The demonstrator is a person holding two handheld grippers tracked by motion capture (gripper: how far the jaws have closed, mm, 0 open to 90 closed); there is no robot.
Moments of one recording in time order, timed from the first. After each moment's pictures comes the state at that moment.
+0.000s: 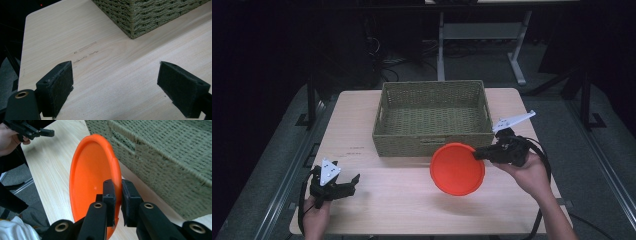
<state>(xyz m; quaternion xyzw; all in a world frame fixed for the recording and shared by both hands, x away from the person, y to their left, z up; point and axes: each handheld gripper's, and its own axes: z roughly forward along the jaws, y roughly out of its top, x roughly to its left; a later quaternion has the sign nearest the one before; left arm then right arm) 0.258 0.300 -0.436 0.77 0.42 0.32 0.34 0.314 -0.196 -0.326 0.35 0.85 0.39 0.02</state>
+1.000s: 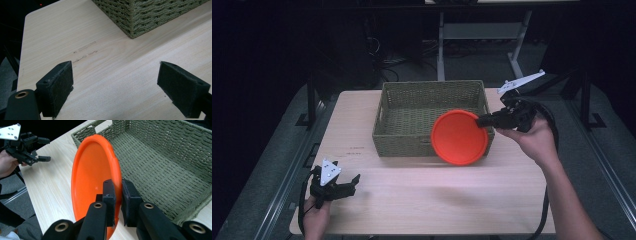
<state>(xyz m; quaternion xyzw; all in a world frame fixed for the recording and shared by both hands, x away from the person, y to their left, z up) 0.258 0.300 -0.437 0.77 0.42 0.32 0.34 0.355 -0.198 -0.256 0.35 0.84 0.40 0.05</state>
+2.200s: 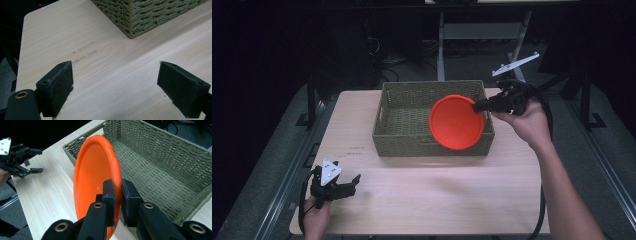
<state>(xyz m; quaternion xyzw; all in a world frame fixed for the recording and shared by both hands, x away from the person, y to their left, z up) 0.258 0.299 -0.437 0.78 0.42 0.32 0.34 0.385 -0.190 -0.237 0.36 0.84 0.40 0.06</state>
